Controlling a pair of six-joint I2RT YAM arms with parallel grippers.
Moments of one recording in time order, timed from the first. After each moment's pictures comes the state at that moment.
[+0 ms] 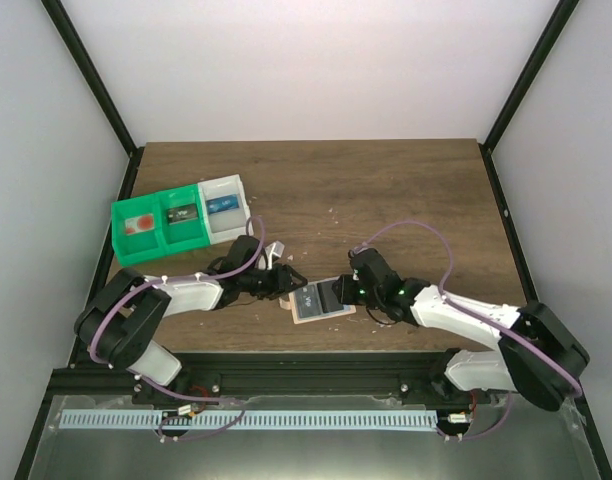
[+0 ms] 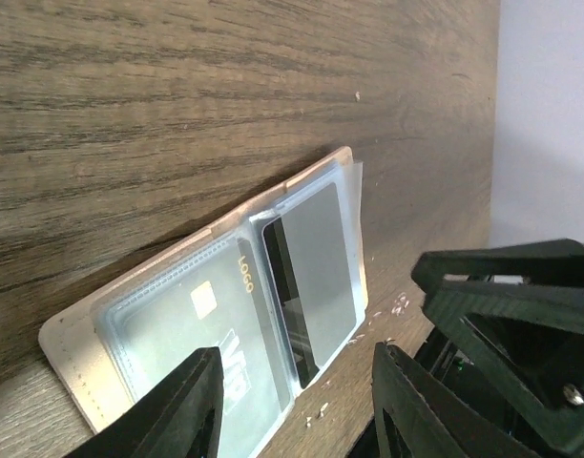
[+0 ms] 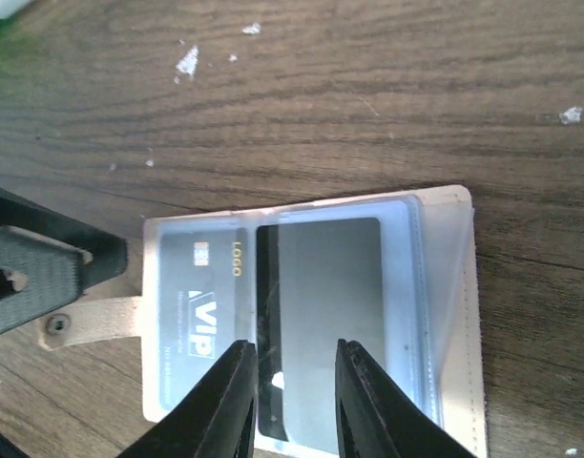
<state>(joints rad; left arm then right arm) -0.61 1.53 0.56 0.26 0.59 -0.90 0.79 1.23 0.55 -0.13 -0.03 0.75</state>
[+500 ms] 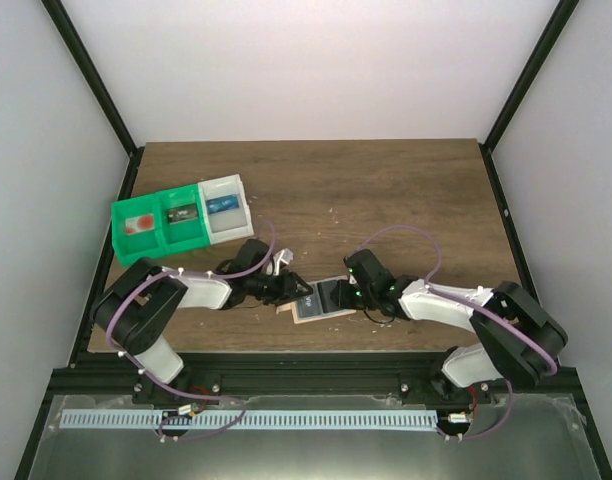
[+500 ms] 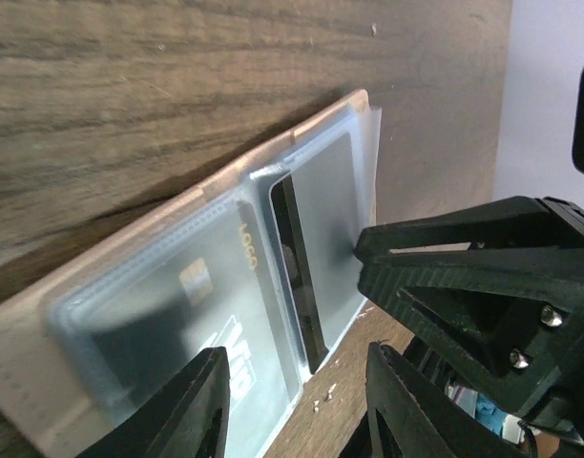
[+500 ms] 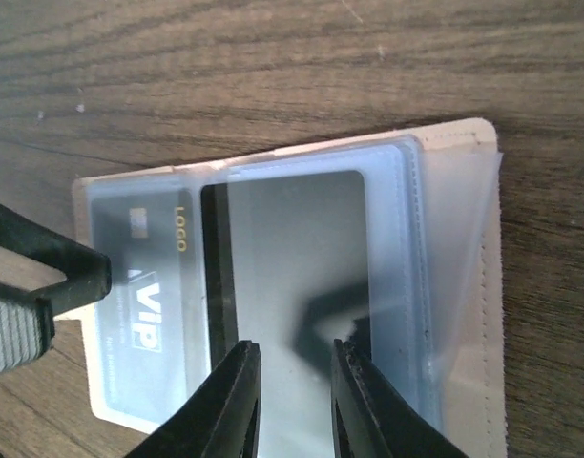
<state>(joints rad) -0.63 1.63 0.56 0.32 0.66 -0.90 0.75 1.38 0.55 -0.08 -0.15 0.74</state>
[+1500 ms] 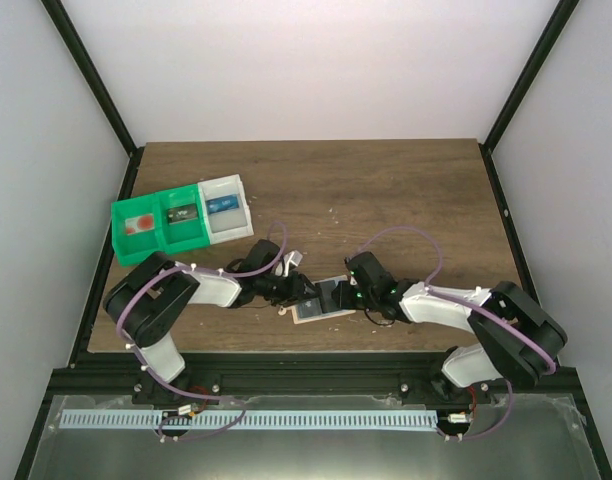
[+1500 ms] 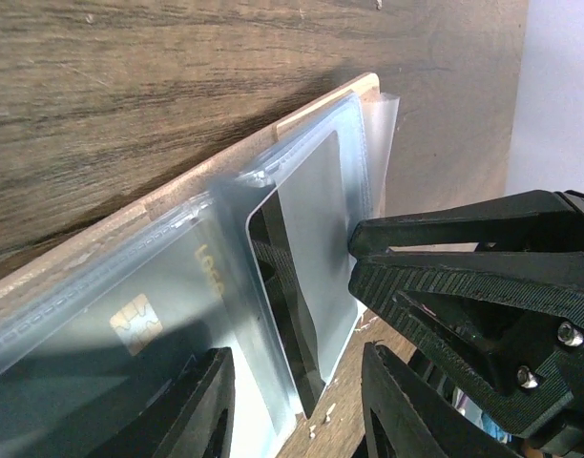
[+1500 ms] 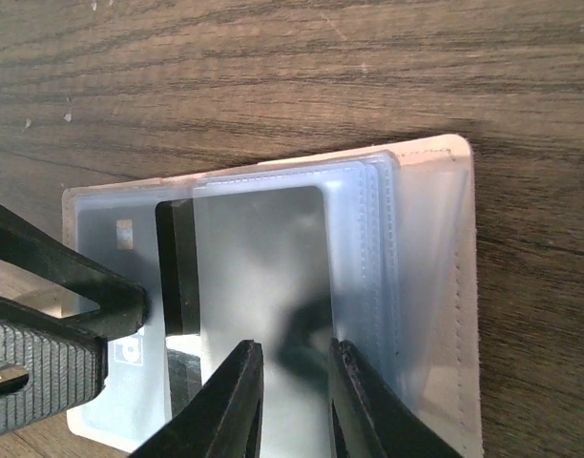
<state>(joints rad) -0.69 1.71 0.62 0.32 0.65 -0.91 0.75 1.40 0.52 -0.03 -0.11 0.72</state>
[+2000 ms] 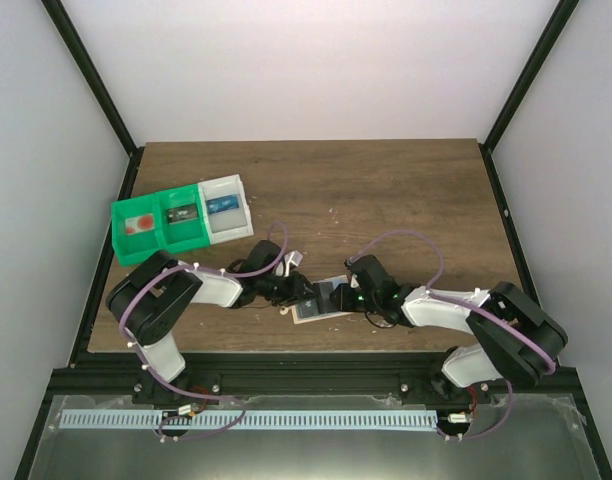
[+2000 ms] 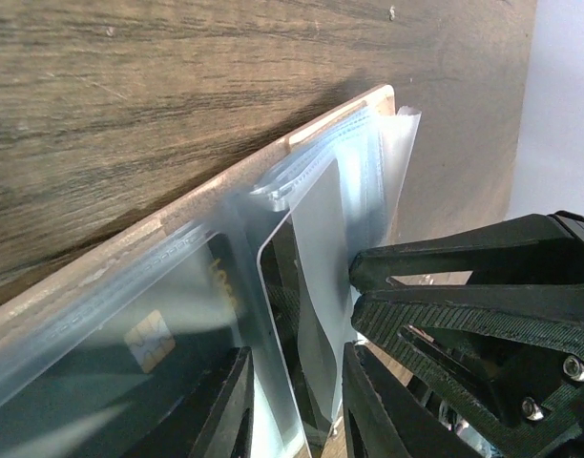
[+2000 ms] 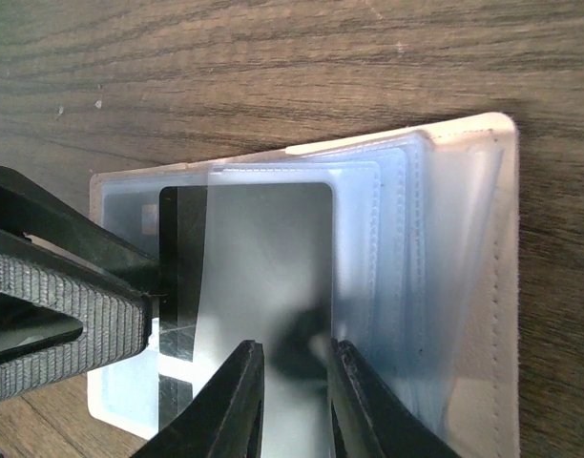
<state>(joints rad) -0.70 1.73 0.62 0.34 0.63 -0.92 0.74 1.39 0.46 0.08 -0.17 0.72</state>
